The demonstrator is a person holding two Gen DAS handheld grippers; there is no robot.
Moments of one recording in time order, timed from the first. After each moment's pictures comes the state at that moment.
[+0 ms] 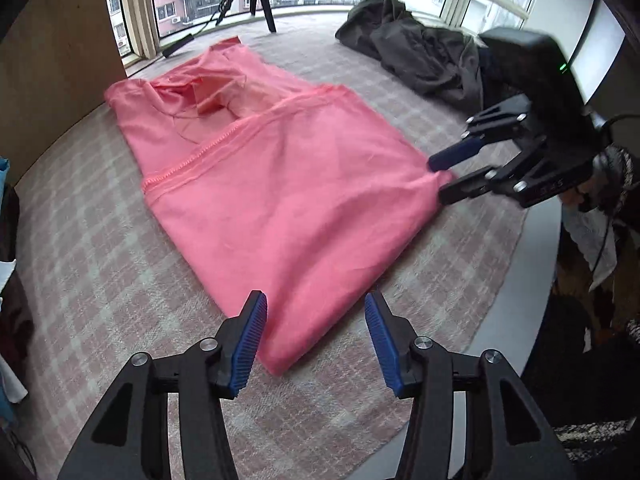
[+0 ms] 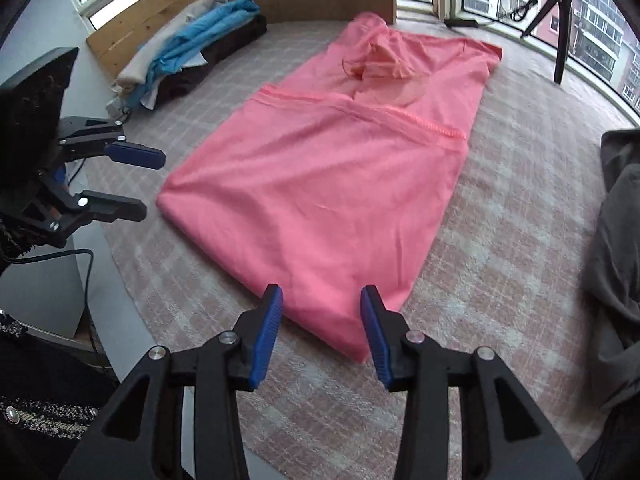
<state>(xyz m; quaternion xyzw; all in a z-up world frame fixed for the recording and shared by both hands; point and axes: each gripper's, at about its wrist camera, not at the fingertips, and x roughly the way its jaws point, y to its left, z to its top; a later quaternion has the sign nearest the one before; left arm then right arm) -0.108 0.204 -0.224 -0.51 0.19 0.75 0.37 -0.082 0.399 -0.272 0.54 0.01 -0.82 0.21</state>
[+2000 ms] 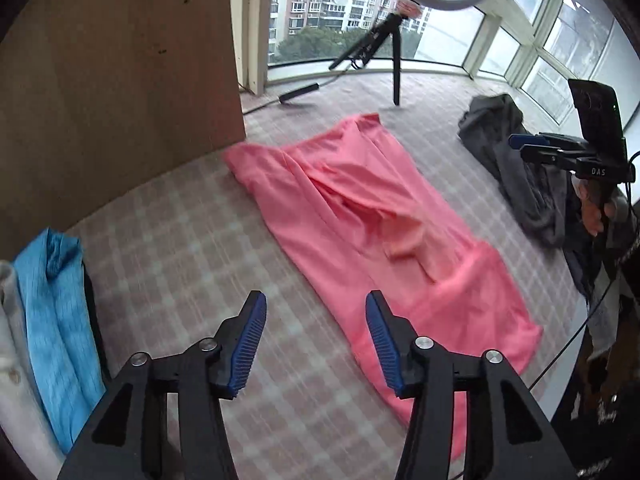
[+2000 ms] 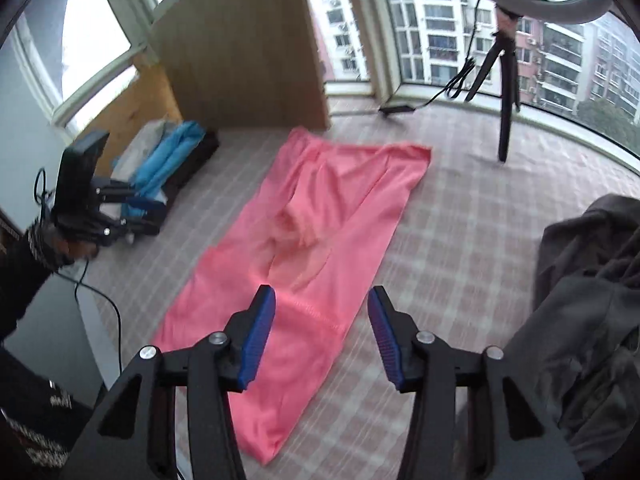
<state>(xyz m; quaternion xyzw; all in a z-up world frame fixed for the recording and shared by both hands) -0.341 0.148 -0.158 -0.49 0.10 0.81 0.32 -0.234 0.482 -0.149 0.42 -0.08 -0.89 0.14</state>
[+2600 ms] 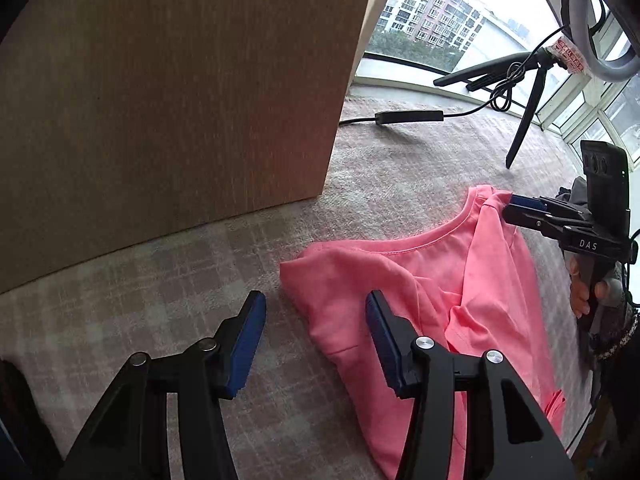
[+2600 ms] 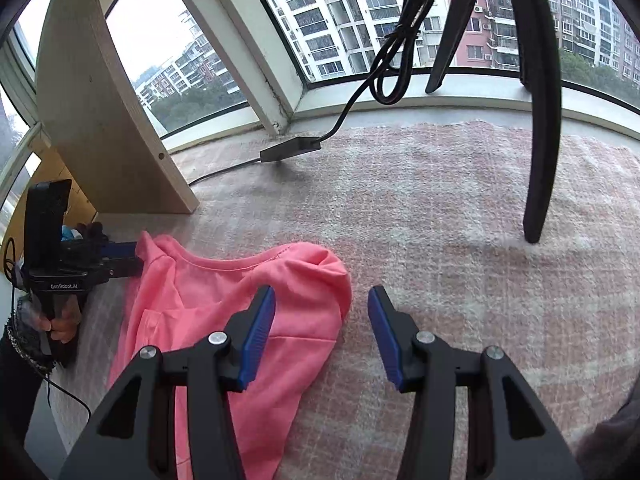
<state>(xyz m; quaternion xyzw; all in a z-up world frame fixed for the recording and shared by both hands) -0.495 0.192 -0.245 -0.54 0.03 0.79 0.28 -0.437 0.512 -0.257 0.47 -0.13 -0.87 0.10</state>
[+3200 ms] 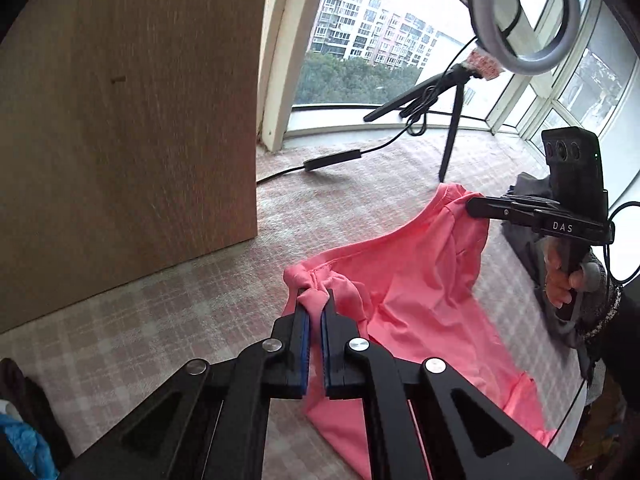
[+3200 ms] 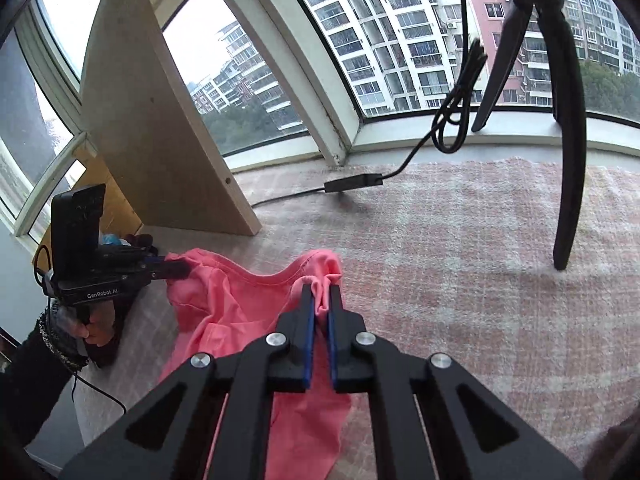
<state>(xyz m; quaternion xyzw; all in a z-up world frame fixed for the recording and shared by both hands) -0.442 0.190 -0.174 -0.46 0.04 0.82 0.35 -0.399 0.502 -0.205 0.40 -0.16 -0.89 0.18</state>
